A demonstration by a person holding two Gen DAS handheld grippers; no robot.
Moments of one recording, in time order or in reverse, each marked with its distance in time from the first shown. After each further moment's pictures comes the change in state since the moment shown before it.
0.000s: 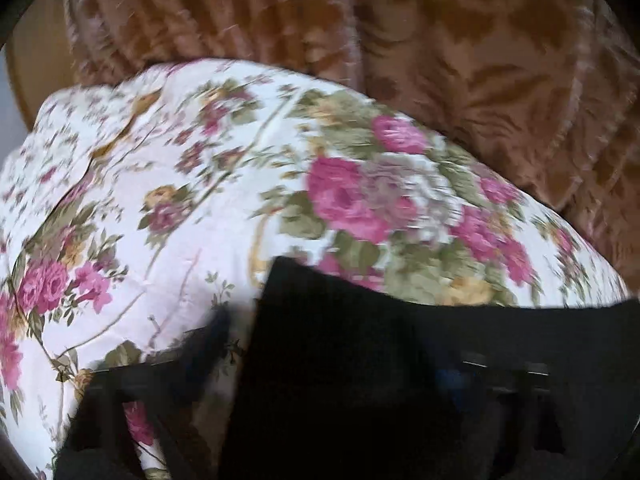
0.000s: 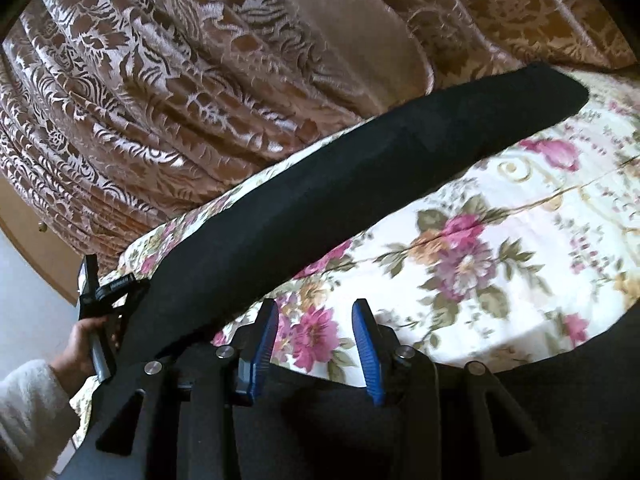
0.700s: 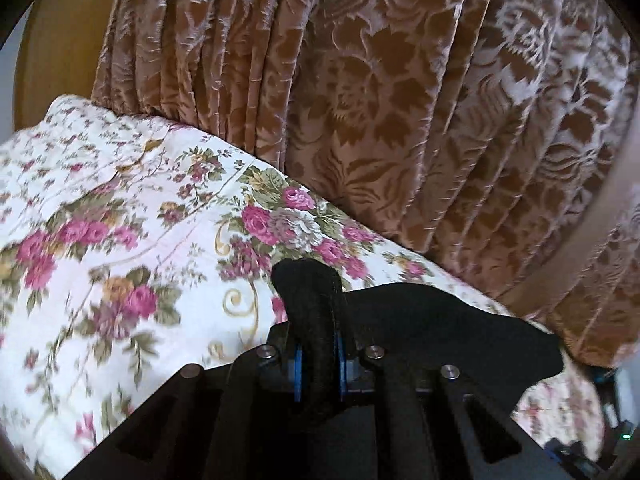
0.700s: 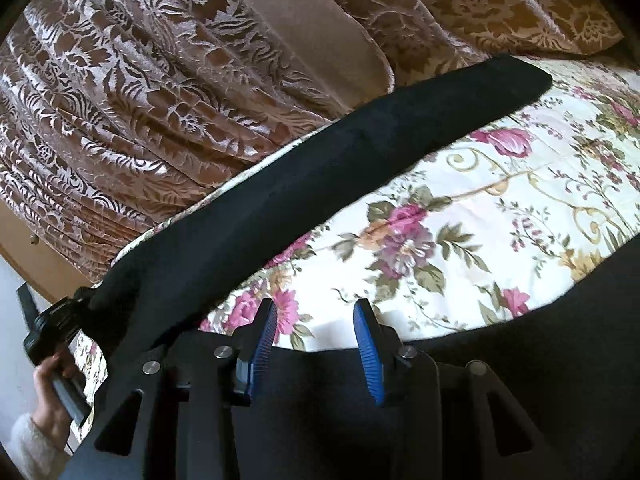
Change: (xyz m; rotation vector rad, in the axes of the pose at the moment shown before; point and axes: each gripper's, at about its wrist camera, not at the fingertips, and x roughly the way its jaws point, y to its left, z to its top) left arm -0.147 0.002 -0.071 -0.140 -0.251 -0.307; right arm -0.027 -0.024 -0.005 0.063 0.033 -0.045
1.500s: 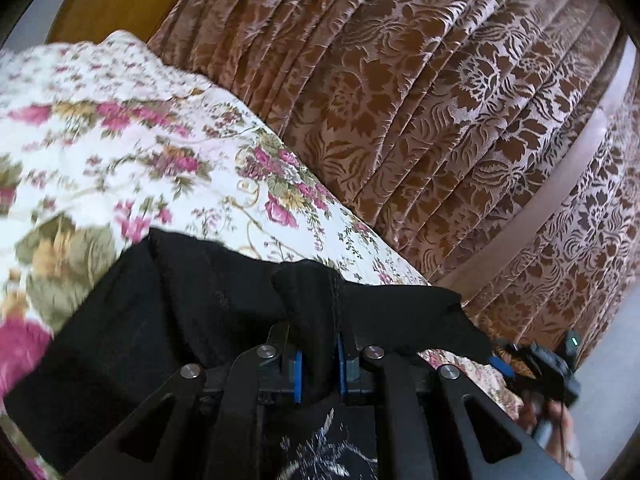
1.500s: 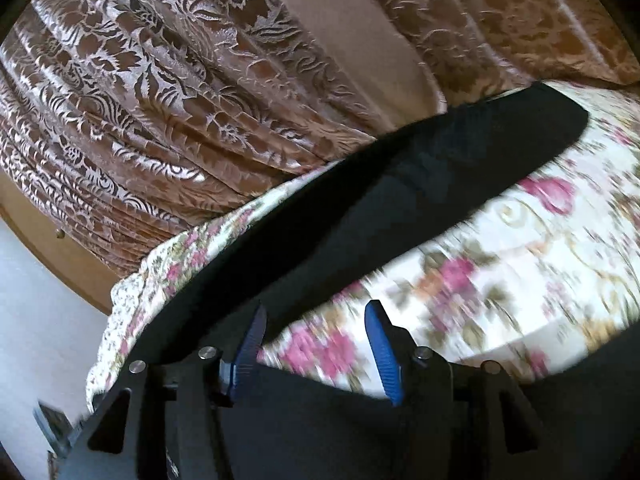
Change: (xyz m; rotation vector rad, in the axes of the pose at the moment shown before) left arm -0.117 0.014 -0.133 -0.206 -0.051 -0.161; right arm 0.001 0.039 0.058 -0.058 0.036 0.108
